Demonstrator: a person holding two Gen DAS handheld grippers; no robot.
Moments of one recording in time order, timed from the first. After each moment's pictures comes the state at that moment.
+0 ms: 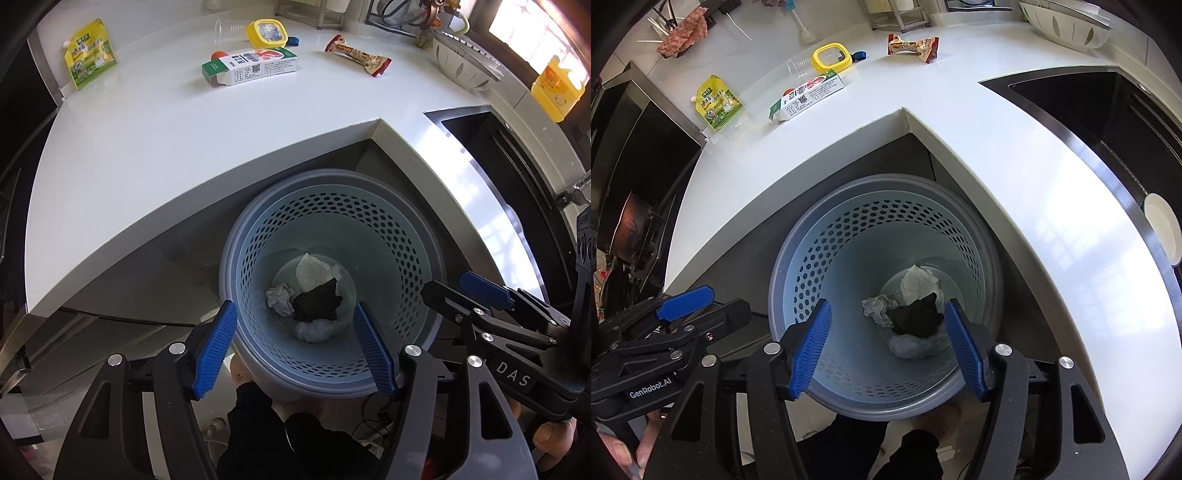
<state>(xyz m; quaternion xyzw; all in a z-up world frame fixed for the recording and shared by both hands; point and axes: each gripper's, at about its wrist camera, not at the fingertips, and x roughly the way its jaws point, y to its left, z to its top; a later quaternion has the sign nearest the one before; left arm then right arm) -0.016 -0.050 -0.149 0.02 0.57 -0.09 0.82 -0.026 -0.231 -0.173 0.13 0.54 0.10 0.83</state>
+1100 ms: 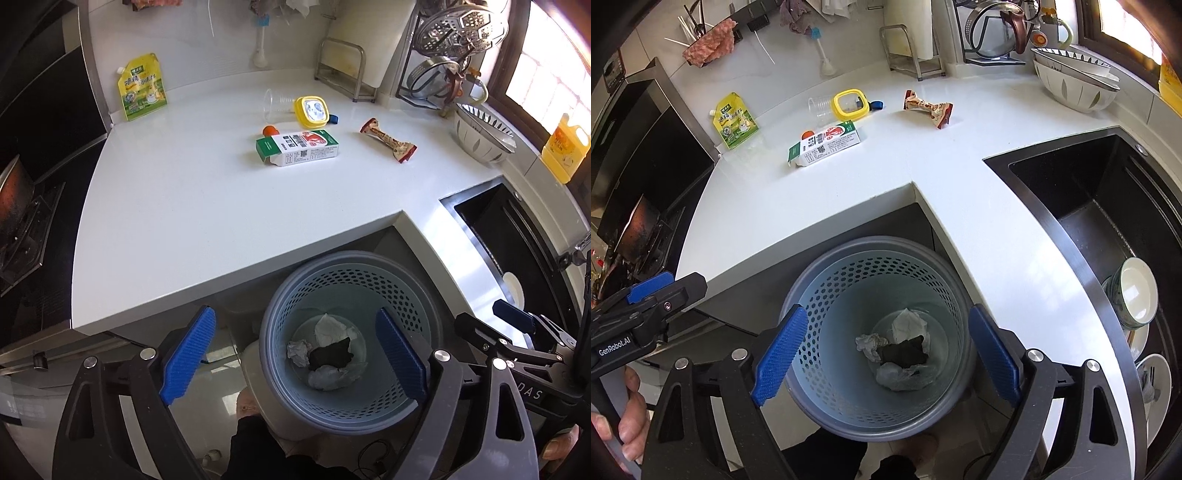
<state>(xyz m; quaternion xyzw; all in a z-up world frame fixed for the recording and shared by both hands) -0.009 -0.020 -0.084 -0.02 0.48 -0.04 0.88 -0.014 -0.236 -0.116 0.09 0.48 0.11 0.86</state>
